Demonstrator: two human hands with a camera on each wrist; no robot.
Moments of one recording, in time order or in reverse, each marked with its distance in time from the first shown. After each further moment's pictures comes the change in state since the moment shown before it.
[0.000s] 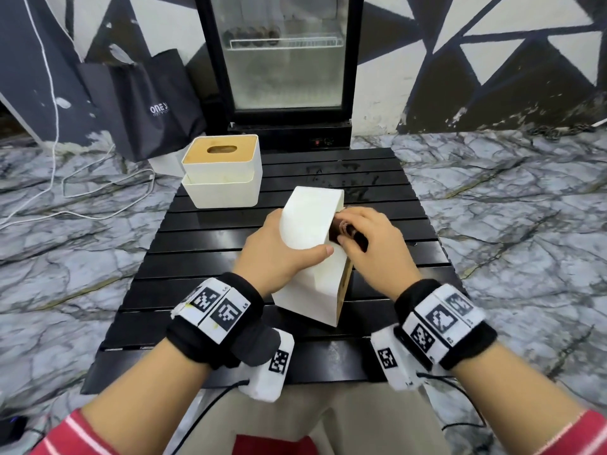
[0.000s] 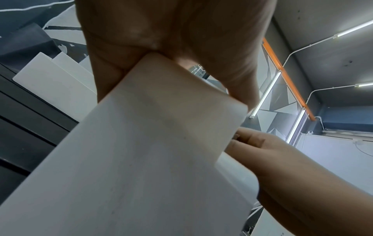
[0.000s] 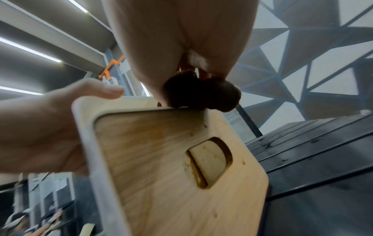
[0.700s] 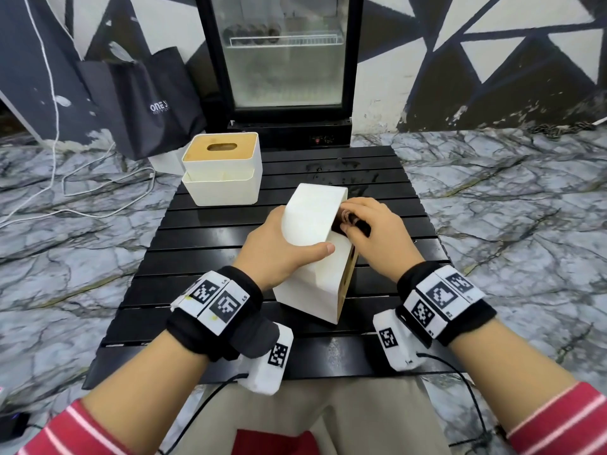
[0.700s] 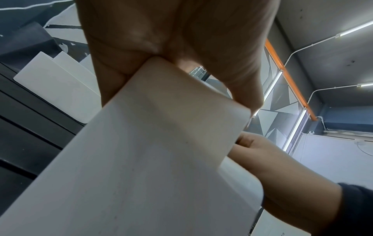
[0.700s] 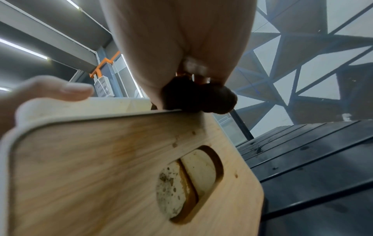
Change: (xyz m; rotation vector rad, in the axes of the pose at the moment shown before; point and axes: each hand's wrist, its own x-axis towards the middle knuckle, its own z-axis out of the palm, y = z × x) left_hand 0.003 -0.002 0.000 -0.016 -0.043 0.012; right_hand 0.015 0.008 -0.006 0.021 -0.068 0.004
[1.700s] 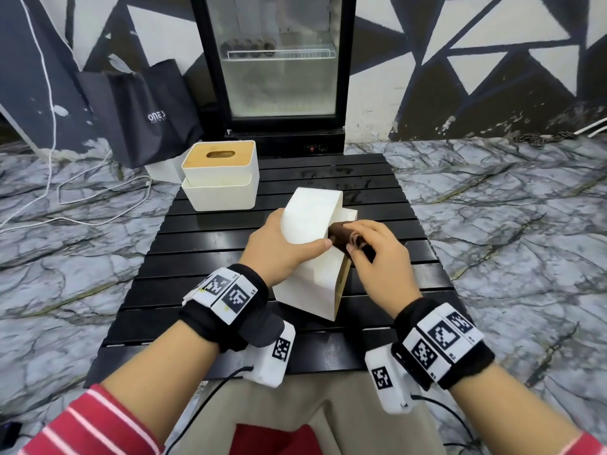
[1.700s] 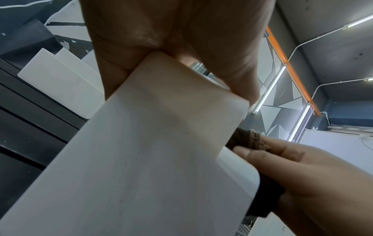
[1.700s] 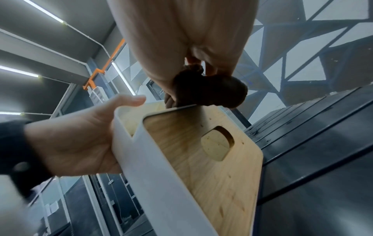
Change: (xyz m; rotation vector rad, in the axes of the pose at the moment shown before) left_hand 0.005 -0.008 0.008 0.007 0.030 0.016; right_hand -0.046 -0.007 0.010 0.126 0.213 0.093
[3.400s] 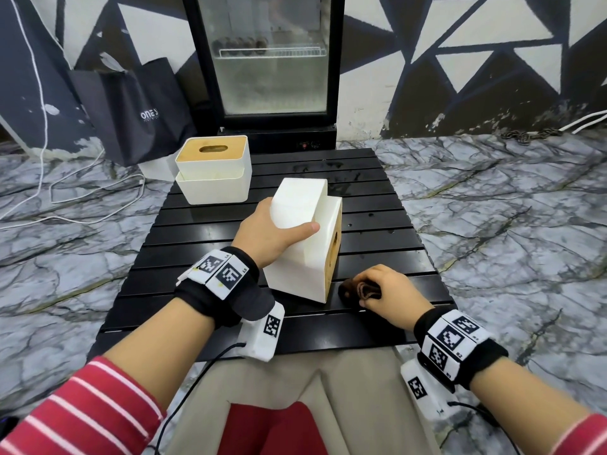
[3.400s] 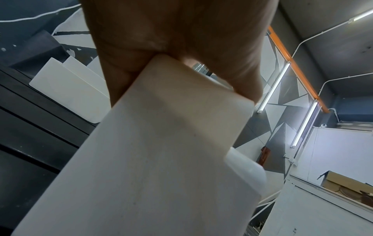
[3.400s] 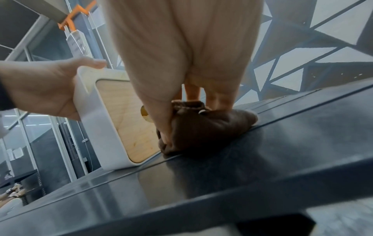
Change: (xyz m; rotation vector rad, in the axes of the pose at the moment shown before) left_hand 0.004 -0.005 0.002 0.040 0.015 -0.007; right_hand -0.044 0.050 -0.027 -0.357 -0.519 0.176
